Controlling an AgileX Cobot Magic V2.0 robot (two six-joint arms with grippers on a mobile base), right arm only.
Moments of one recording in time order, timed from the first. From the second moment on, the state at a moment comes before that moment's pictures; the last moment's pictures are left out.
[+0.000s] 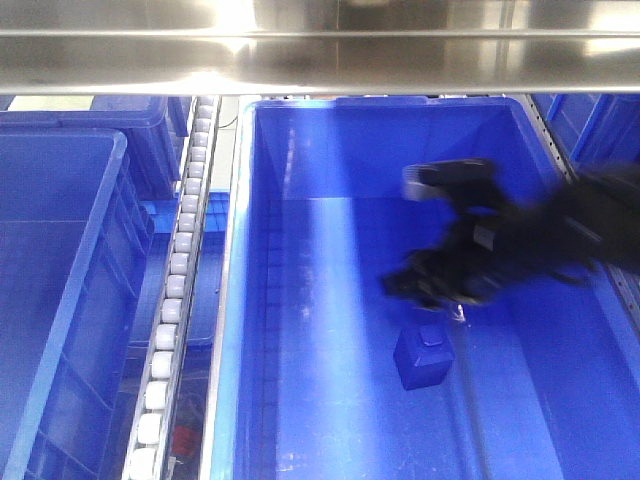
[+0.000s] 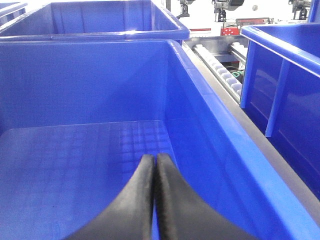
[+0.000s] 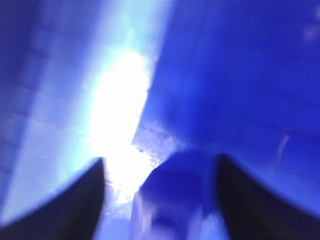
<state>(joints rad) 0.40 1.44 -0.97 0.10 0.58 0.03</state>
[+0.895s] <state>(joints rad) 0.40 0.52 -0.58 0.07 0.43 0.03</state>
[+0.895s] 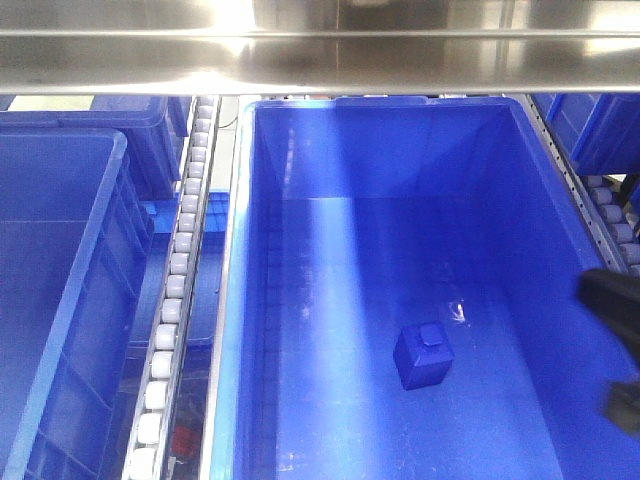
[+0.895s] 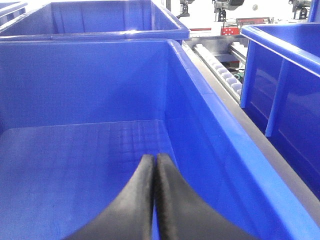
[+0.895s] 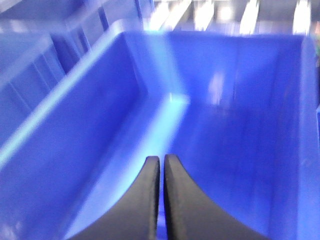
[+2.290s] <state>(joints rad) -0.03 -0.01 0.03 -0.08 0.11 0.03</state>
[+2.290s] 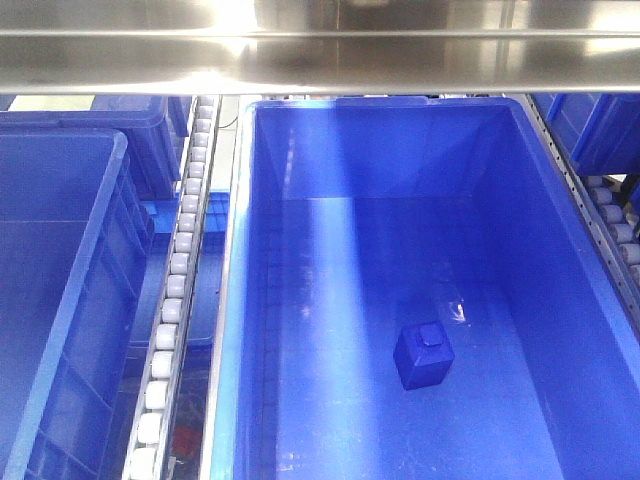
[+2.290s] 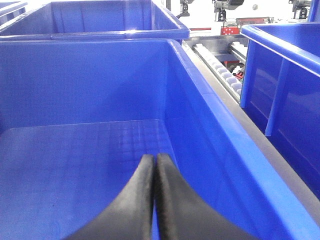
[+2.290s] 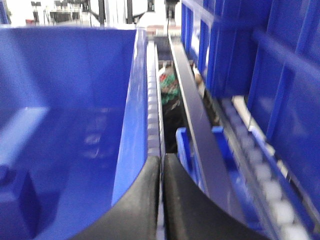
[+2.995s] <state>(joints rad) -0.03 -0.01 0.03 -0.08 0.06 0.03</state>
